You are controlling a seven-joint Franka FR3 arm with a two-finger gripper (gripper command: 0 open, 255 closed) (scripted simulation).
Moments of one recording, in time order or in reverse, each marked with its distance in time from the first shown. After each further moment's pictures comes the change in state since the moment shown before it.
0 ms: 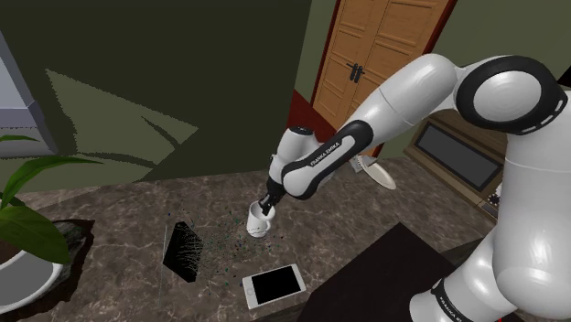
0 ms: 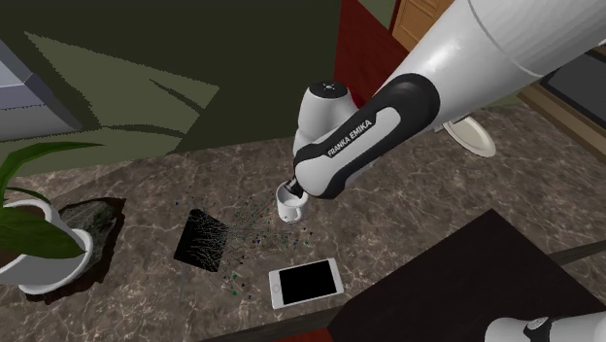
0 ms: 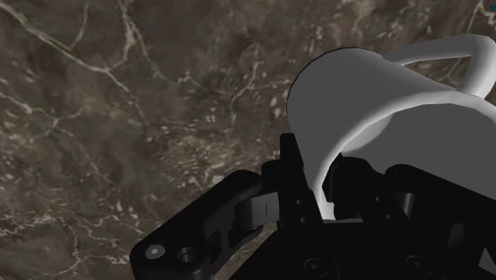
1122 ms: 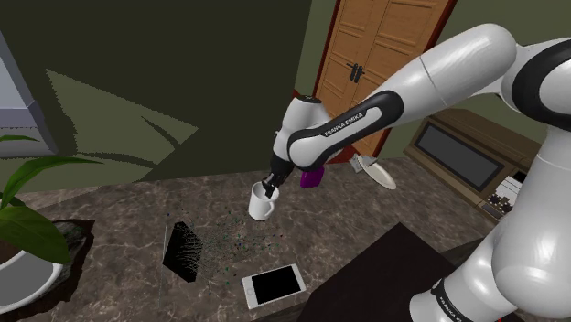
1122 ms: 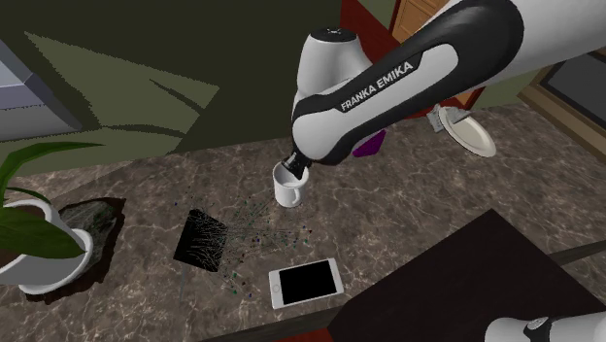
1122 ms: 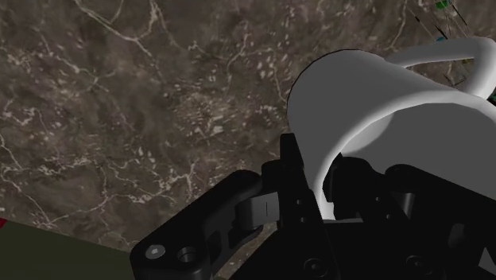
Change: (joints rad) arm -0.023 -0.197 0.026 -0.006 0.034 -0.190 -0.008
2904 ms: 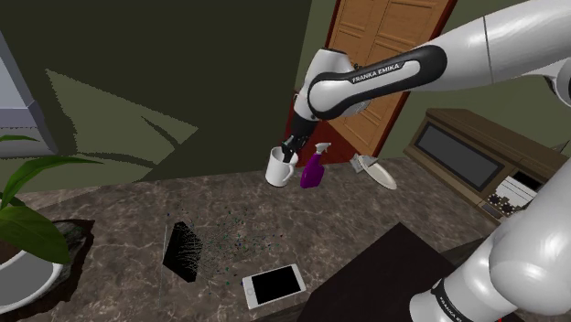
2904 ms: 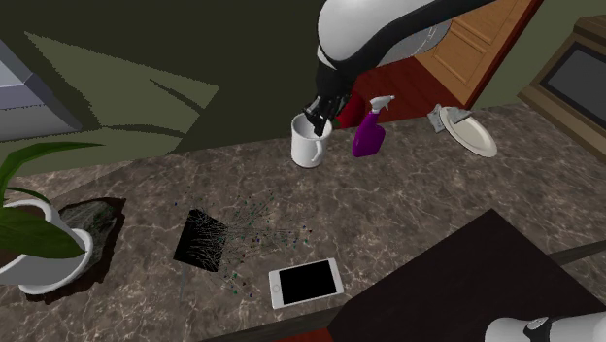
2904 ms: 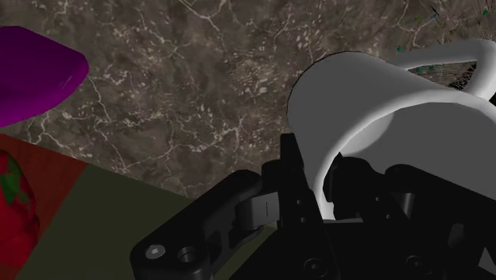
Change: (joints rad) arm -0.080 -0.193 -0.043 0.074 0.054 -0.276 -0.134
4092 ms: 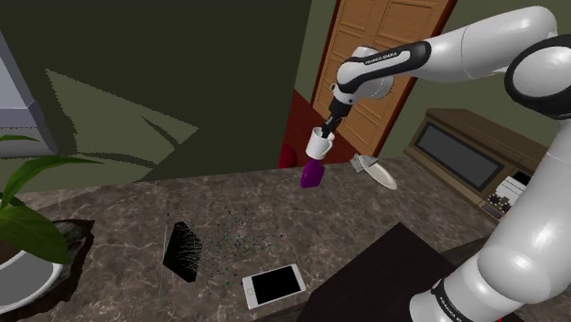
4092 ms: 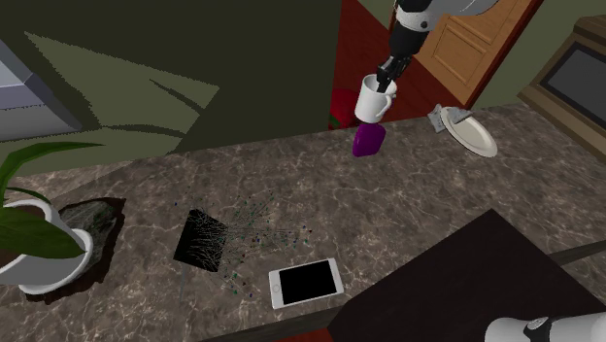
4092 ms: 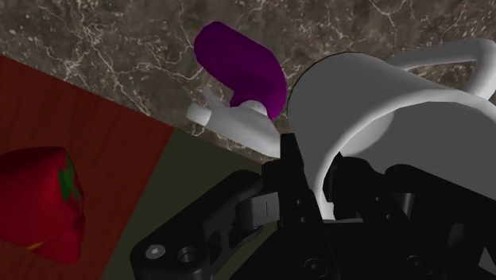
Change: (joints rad) arm -0.234 0.147 -0.171 0.218 0.047 -0.123 -0.420
